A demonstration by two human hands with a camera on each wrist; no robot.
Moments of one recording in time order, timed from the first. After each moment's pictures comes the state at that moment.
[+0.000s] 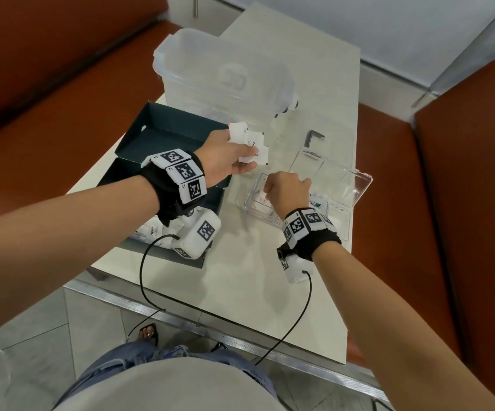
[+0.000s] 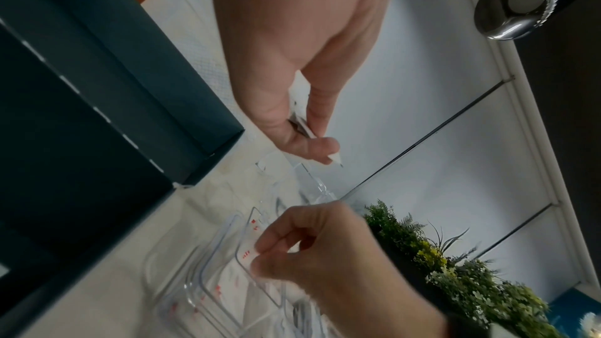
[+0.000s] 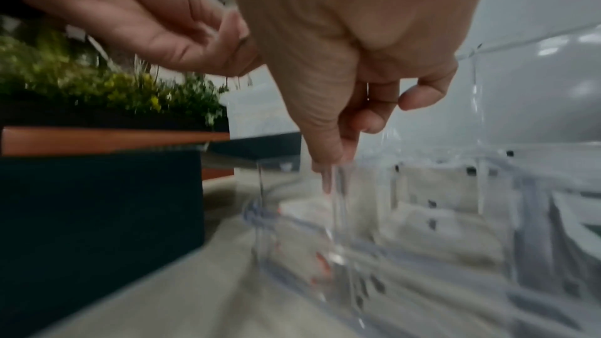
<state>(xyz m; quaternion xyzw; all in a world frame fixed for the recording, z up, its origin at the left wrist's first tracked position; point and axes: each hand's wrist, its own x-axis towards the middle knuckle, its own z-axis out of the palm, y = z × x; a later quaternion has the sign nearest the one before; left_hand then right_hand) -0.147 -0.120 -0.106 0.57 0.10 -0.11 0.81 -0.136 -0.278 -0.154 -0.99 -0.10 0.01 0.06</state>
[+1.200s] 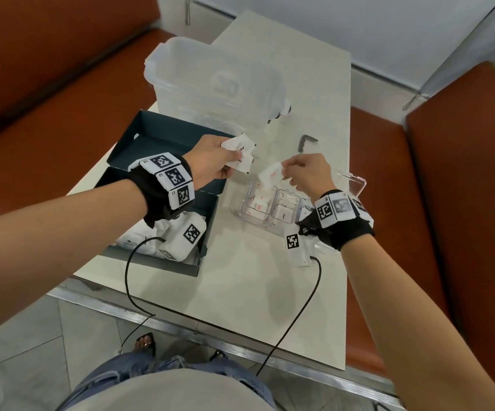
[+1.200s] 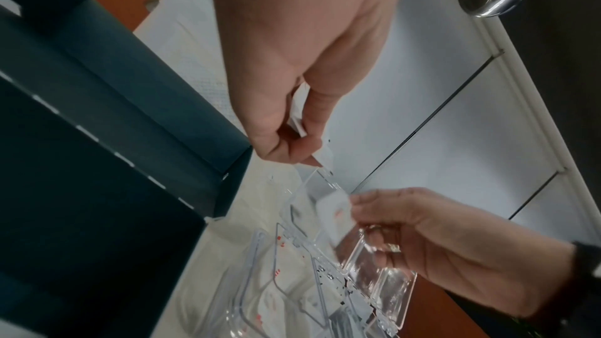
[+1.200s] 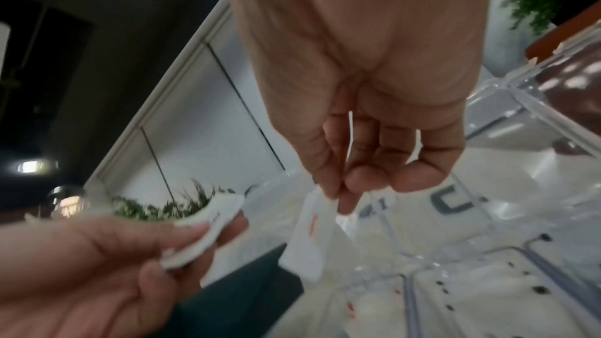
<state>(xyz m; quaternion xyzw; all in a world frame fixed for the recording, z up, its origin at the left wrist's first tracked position) -0.145 -0.115 -0.098 0.67 0.12 -0.13 0.73 -0.114 -0.311 -0.102 -0.91 0.03 0.03 0.41</state>
